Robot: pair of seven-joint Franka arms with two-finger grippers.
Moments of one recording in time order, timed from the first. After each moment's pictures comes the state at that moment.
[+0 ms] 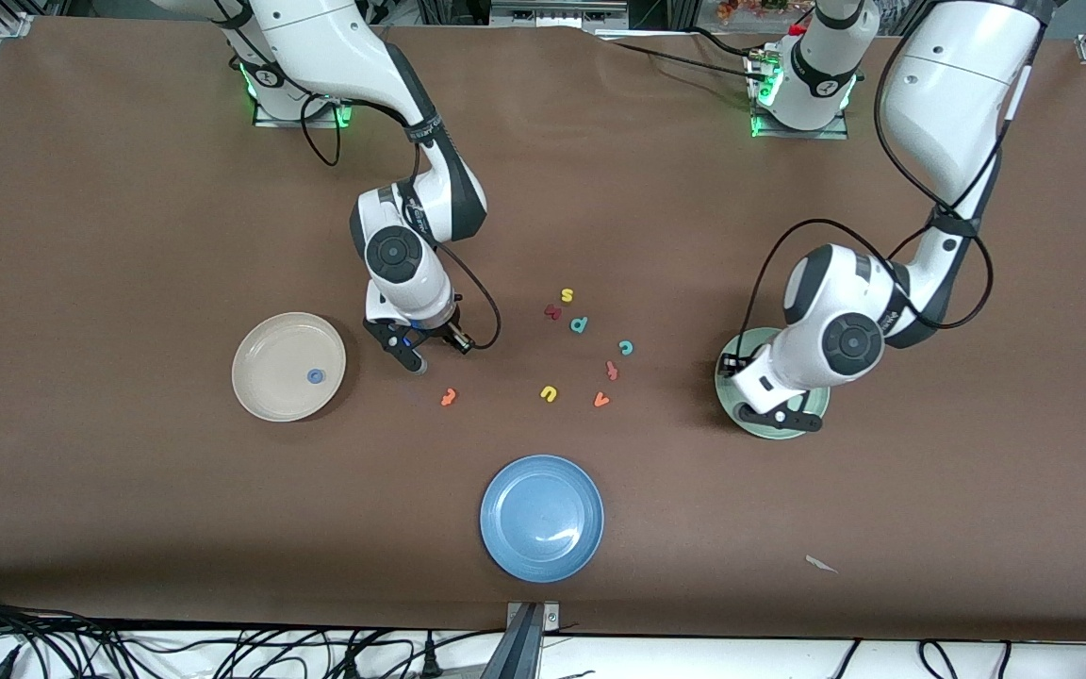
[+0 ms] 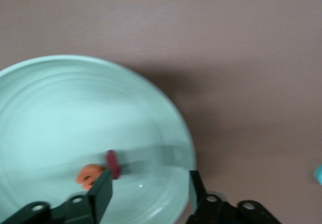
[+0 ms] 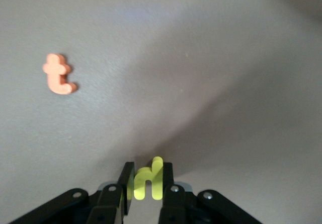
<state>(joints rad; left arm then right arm) -0.10 0.63 -0.21 -1.73 0.04 2.21 -0.15 0.89 0.66 -0.35 -1.80 0.37 2.41 1.04</state>
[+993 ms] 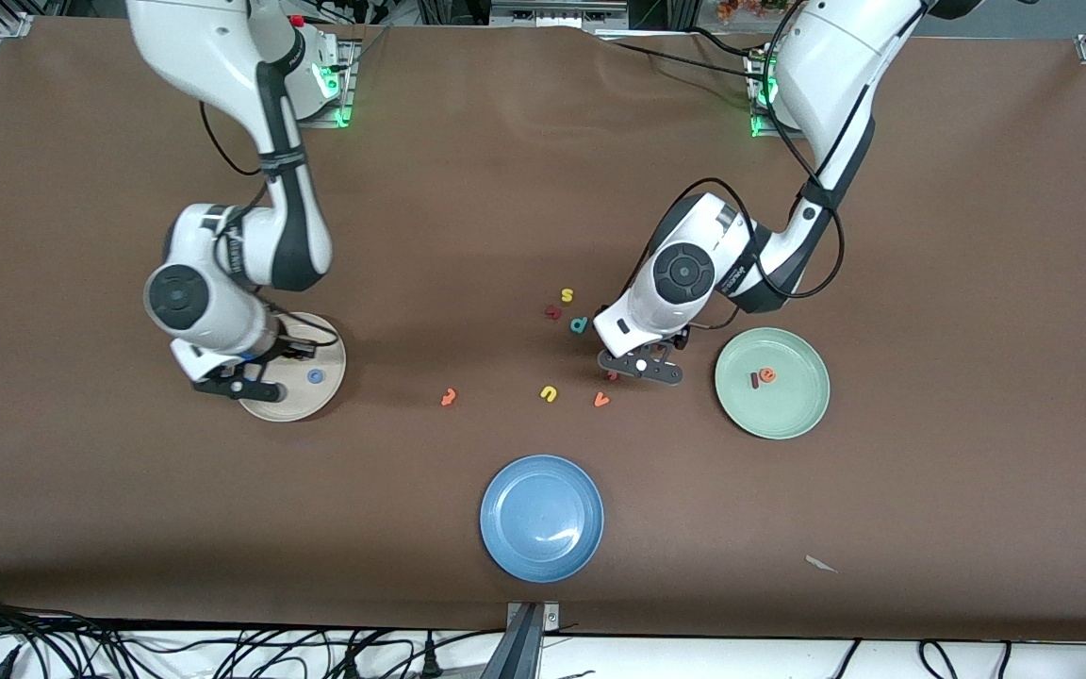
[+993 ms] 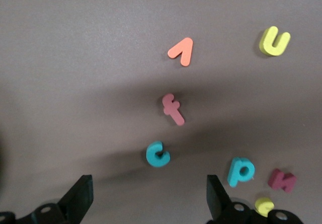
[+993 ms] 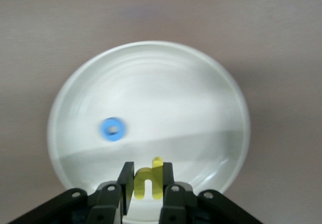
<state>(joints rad) -0.37 0.66 -0.22 -1.70 0.04 2.29 -0.36 0.78 0.58 -0.68 -1.89 0.37 2.21 0.02</state>
